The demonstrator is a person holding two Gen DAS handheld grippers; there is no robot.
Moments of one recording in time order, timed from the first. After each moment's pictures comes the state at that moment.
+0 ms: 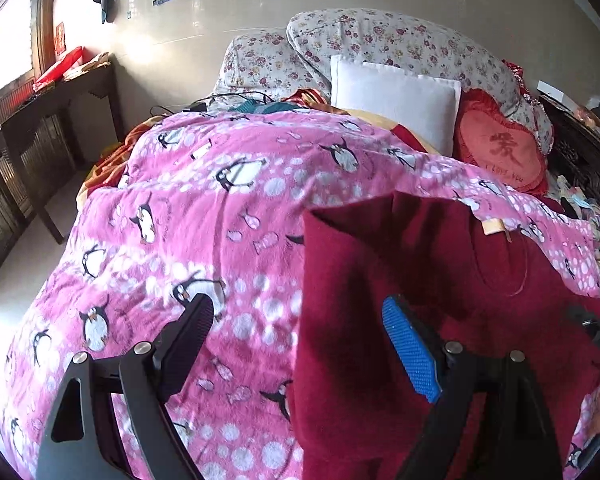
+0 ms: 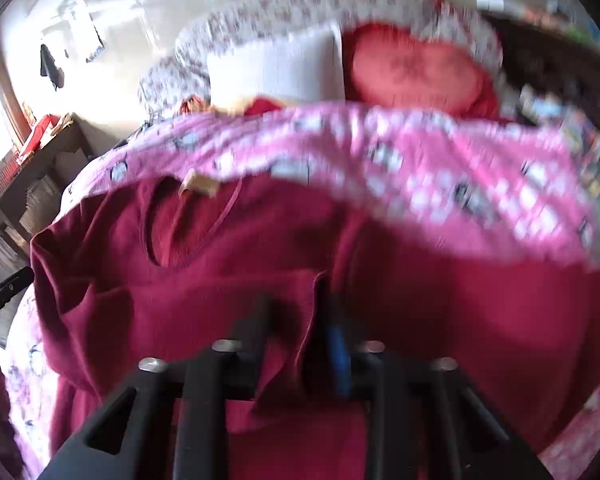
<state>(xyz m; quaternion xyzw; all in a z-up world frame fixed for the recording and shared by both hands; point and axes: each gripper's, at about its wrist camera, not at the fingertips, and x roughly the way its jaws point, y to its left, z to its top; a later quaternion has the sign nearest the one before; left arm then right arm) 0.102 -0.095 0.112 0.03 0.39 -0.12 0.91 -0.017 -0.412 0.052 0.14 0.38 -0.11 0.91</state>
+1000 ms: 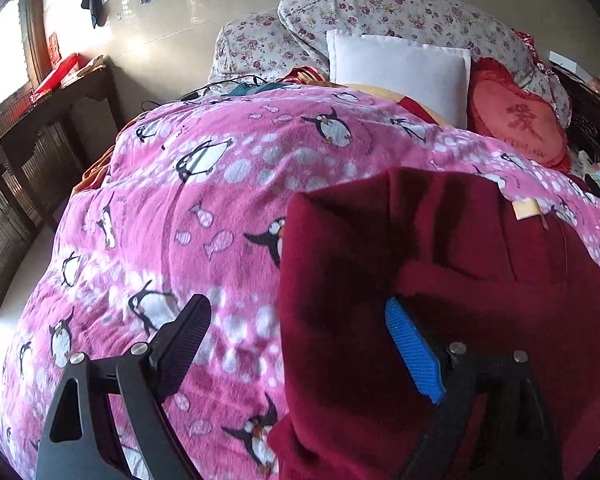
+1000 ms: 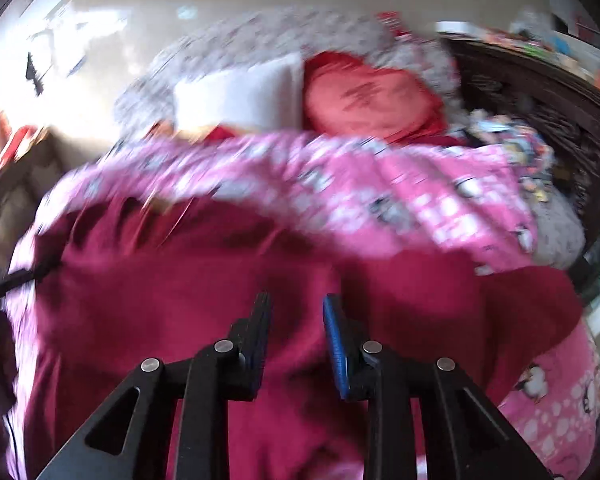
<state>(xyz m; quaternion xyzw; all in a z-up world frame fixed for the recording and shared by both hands) 0.126 -0.139 0.071 0.08 0.41 -0.10 0.90 -0.075 -0.407 0.042 0.08 0.40 -0.16 0.90</state>
